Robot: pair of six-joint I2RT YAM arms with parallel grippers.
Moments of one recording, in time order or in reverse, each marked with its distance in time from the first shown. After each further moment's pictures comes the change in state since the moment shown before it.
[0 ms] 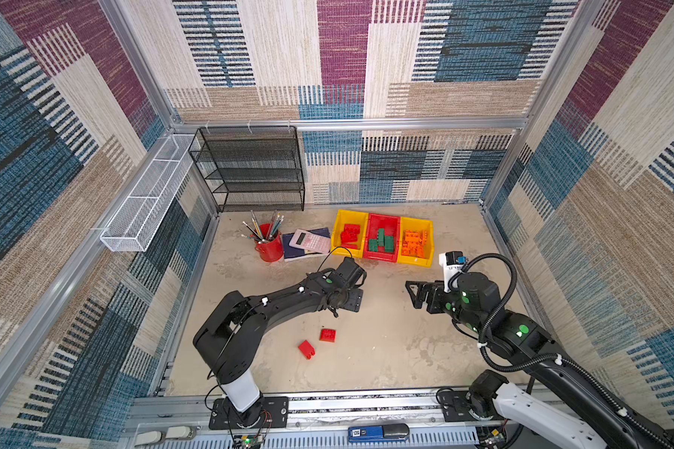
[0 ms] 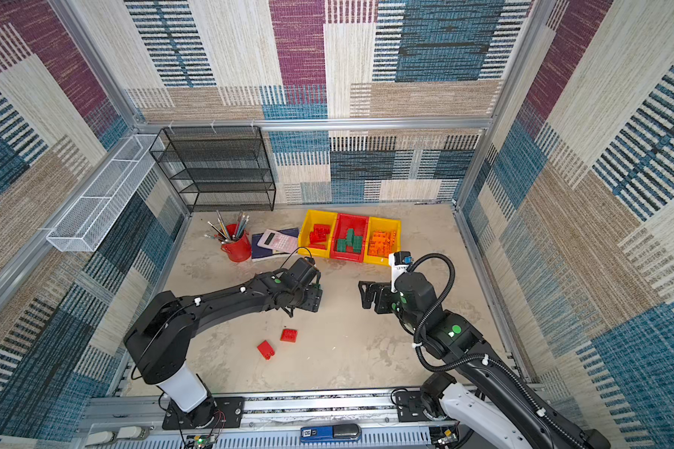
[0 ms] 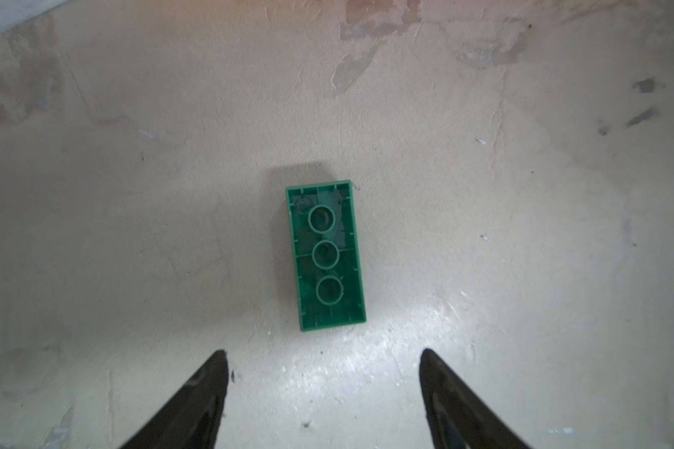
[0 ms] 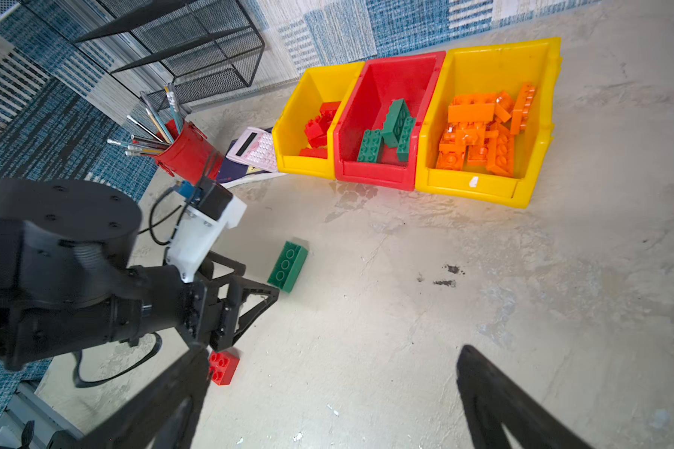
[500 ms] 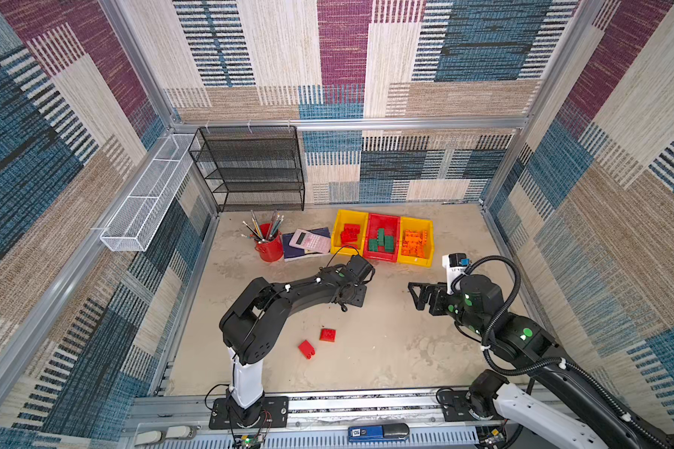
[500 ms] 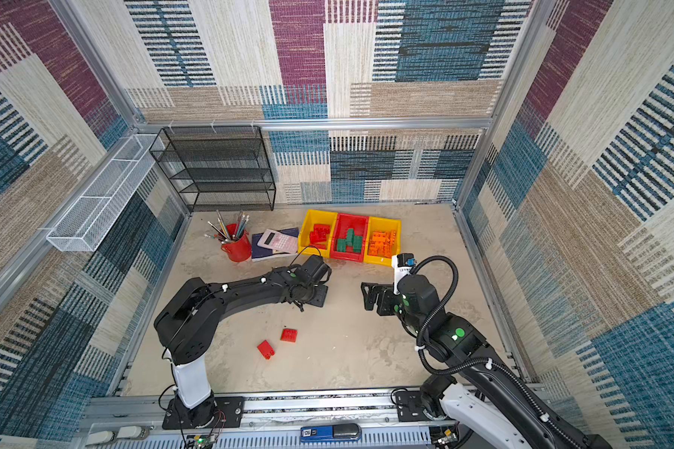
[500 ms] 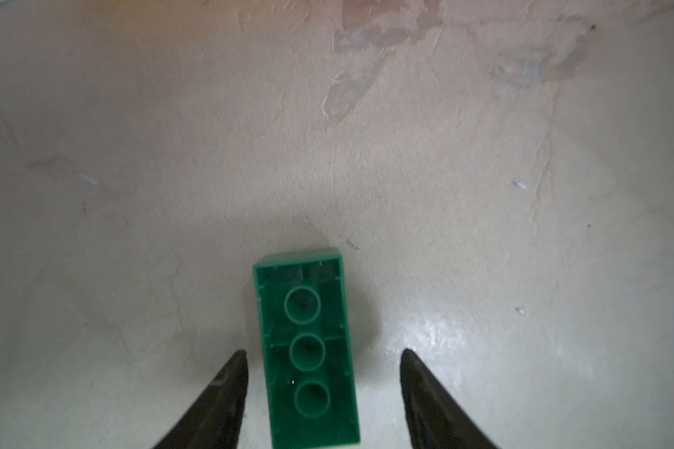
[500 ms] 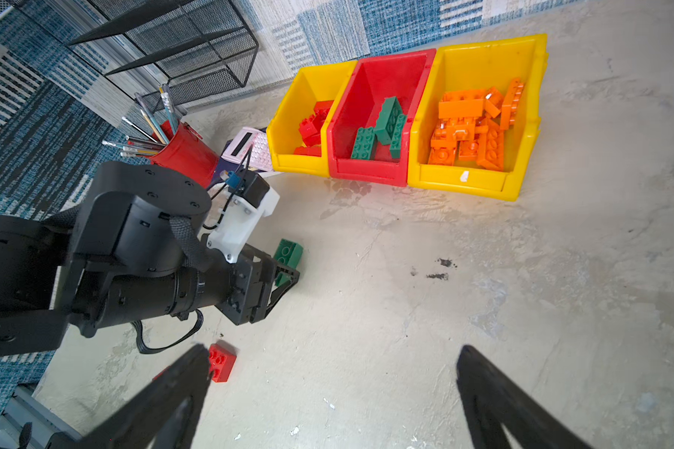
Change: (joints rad) left arm 0.002 0.166 0.117 0.003 -0.024 0.011; right arm 0.000 -0.011 -0.007 -0.023 0.011 0.010
